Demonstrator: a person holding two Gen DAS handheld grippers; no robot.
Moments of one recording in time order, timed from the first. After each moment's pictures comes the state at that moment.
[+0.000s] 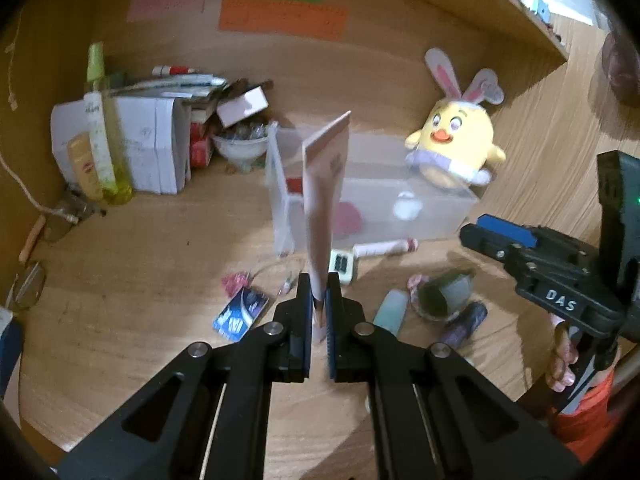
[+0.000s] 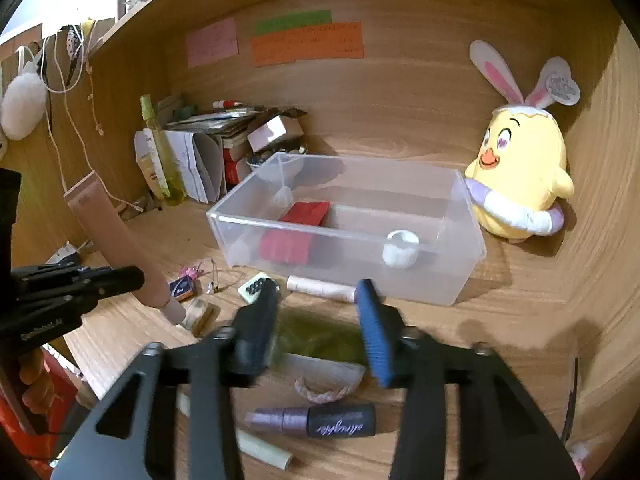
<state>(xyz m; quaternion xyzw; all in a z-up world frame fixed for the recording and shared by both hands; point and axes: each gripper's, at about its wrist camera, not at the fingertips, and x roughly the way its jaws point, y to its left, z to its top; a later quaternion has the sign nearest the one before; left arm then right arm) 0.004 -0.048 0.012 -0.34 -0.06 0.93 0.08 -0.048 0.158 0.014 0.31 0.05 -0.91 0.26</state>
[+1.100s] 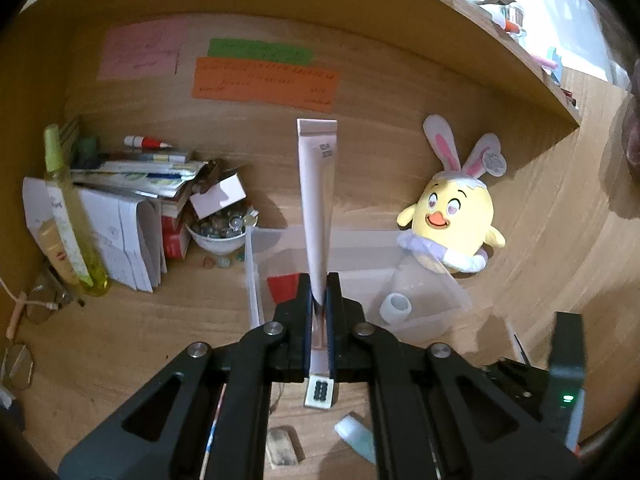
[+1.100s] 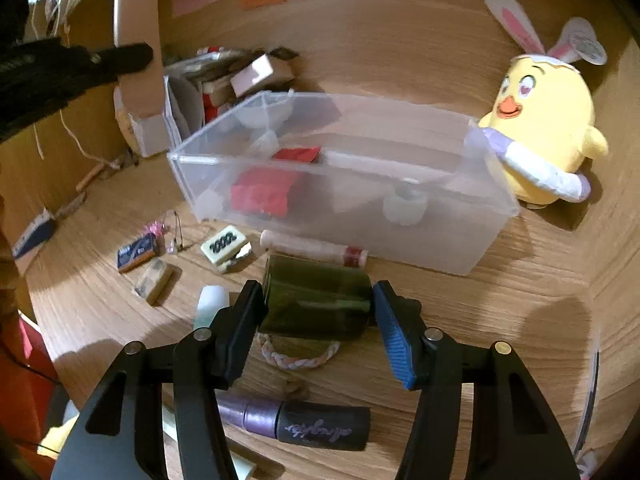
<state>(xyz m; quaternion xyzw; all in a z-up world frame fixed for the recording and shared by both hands) -0.071 -0.038 0.068 -0.28 -0.08 0.95 0.09 -0.077 0.156 -0.032 0.37 0.08 -0.89 0.26</state>
